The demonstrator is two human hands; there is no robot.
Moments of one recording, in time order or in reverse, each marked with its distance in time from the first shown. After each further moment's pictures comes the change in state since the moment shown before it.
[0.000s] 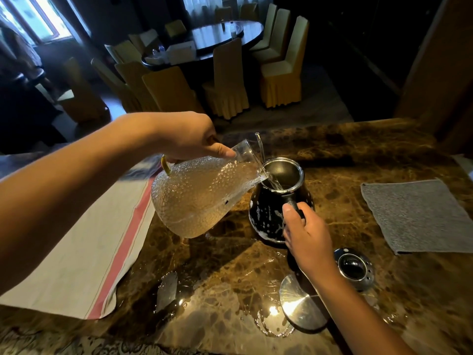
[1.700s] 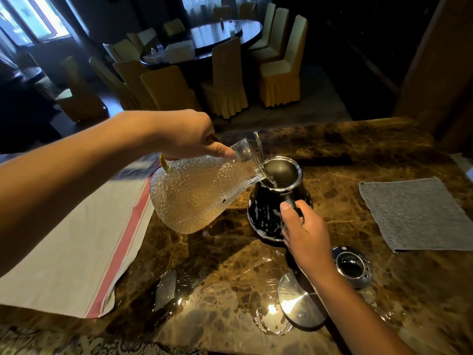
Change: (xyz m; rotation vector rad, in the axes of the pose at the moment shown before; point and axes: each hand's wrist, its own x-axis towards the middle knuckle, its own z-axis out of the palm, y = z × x) left_hand 0.001 0.000 0.001 0.066 0.018 0.023; right_hand 0.001 0.000 0.000 -0.087 0.037 -0.022
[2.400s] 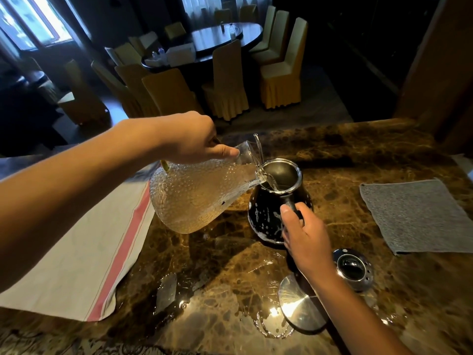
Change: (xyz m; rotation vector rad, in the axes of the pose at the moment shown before) left_hand -0.001 0.004 0.002 0.056 0.085 0.015; right_hand -0.002 -0.004 -0.001 -0.042 0.013 -0.052
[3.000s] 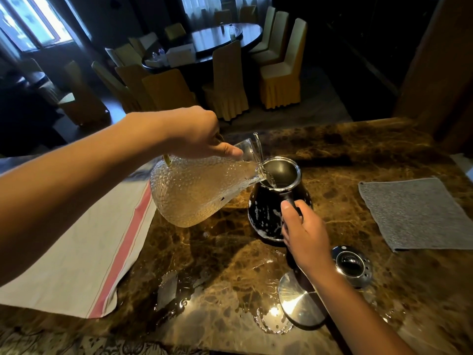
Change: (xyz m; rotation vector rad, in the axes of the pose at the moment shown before) left_hand 0.001 0.005 -0.005 0.028 0.005 -0.006; right_hand 0.002 0.004 0.002 0.102 -0.051 0.036
